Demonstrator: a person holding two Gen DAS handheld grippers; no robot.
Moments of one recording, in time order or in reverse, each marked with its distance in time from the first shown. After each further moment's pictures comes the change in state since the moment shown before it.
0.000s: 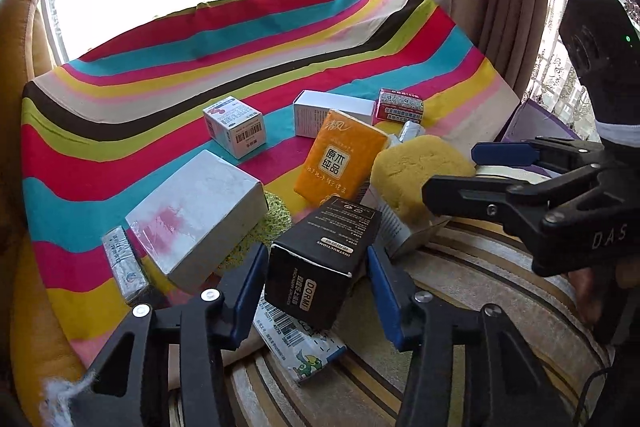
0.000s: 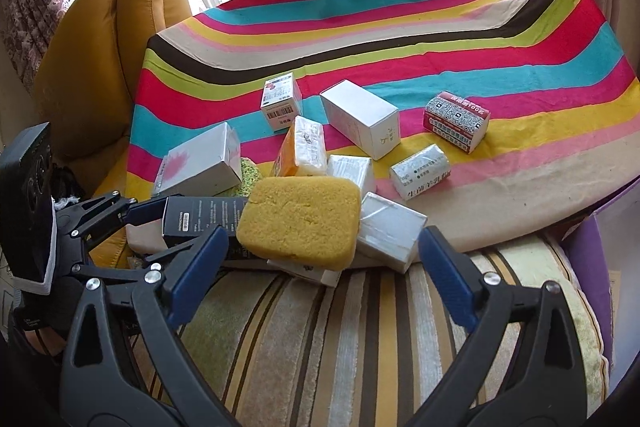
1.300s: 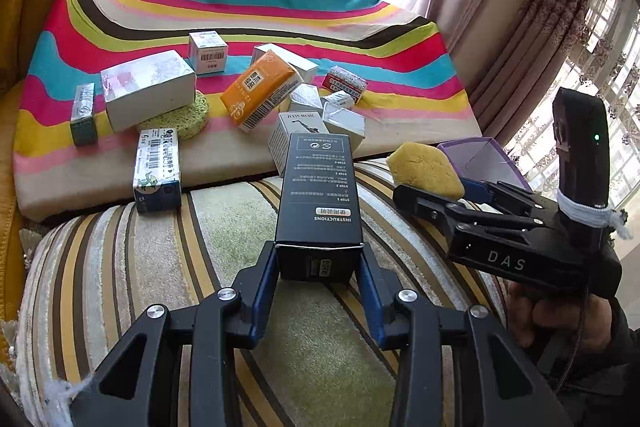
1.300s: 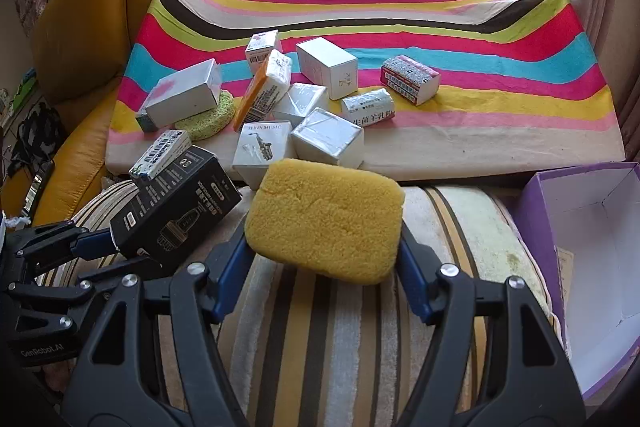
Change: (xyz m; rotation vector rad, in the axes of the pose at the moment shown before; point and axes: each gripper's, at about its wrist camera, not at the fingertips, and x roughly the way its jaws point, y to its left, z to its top) left arm -0.039 -0.073 -0.057 -0.358 0.008 -0.139; right arm -0.046 -0.032 -0.060 -0.131 0.041 -0.088
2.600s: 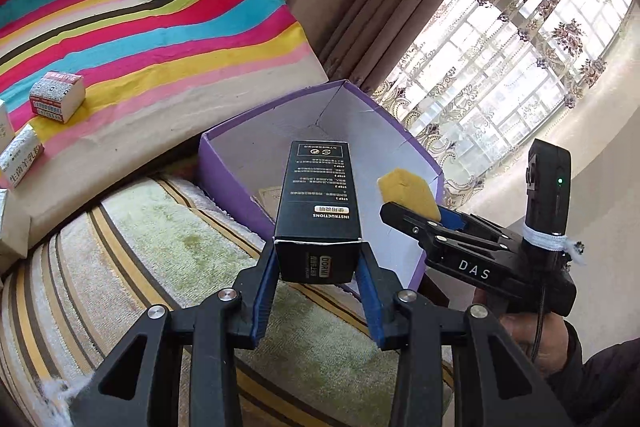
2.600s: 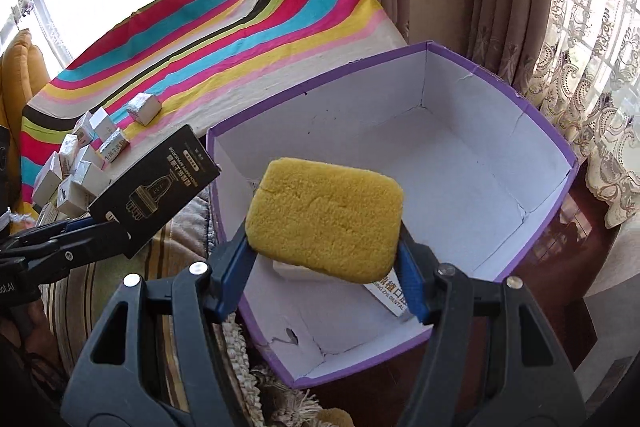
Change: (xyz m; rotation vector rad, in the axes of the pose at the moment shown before) left arm 0.127 -0.199 0.043 0.267 0.210 -0.385; right arm -0.091 -0.231 -0.082 0.458 -0.034 -0.302
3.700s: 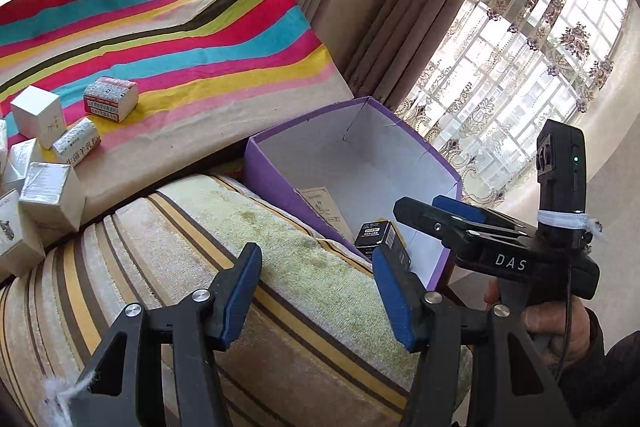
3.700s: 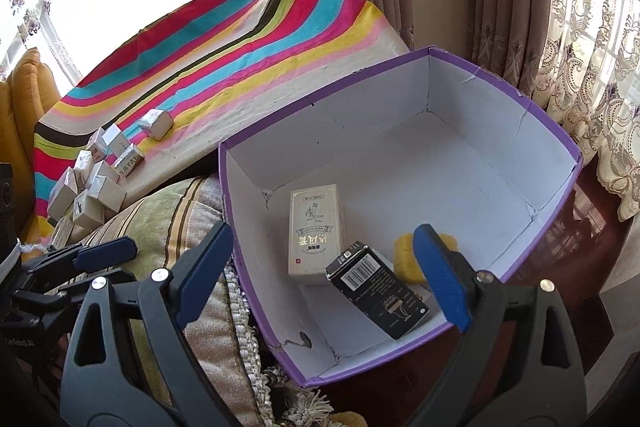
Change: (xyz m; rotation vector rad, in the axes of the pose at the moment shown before) left arm -0.039 0.016 -0.028 -0.015 -0.112 0.116; right arm -0.008 0.019 -0.001 -0.018 -0.032 0.099
